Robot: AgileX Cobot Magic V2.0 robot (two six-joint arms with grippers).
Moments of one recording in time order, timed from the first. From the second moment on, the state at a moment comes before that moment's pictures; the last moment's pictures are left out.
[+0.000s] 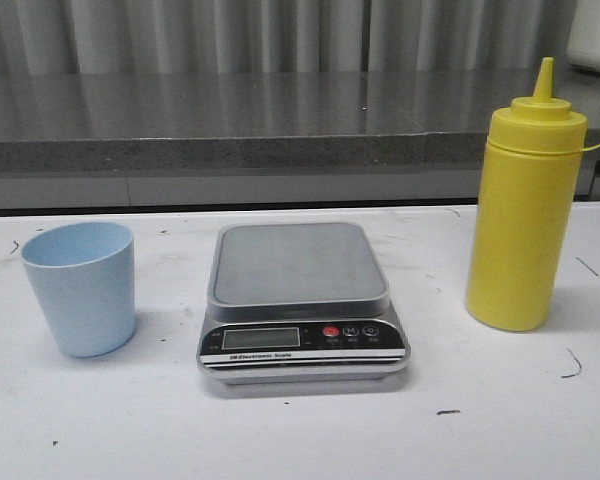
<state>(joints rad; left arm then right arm) 0.03 0.00 0.00 -0.08 0.09 -0.06 0.06 -0.01 0.03 -0.02 0.23 0.07</state>
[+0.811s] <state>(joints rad) 0.03 0.19 -0.40 -0.08 0.17 -0.06 0.06 0.12 -0.34 0.19 0.11 0.08</state>
